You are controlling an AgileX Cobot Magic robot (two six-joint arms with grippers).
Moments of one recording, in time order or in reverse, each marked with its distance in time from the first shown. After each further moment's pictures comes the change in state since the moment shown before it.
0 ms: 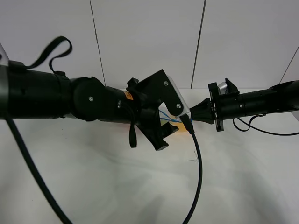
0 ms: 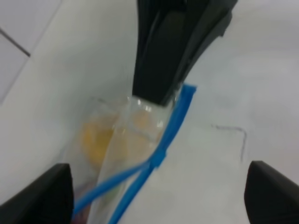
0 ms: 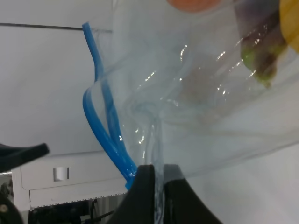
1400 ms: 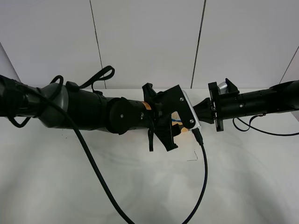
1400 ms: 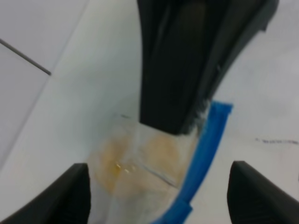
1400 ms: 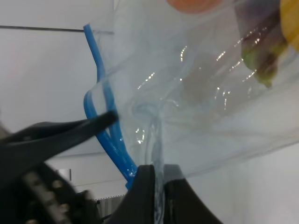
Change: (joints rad) left arm -0.016 0.186 -0.067 -0.004 -0.175 0.110; right arm 0.000 0.000 0.000 0.005 0.000 0.009
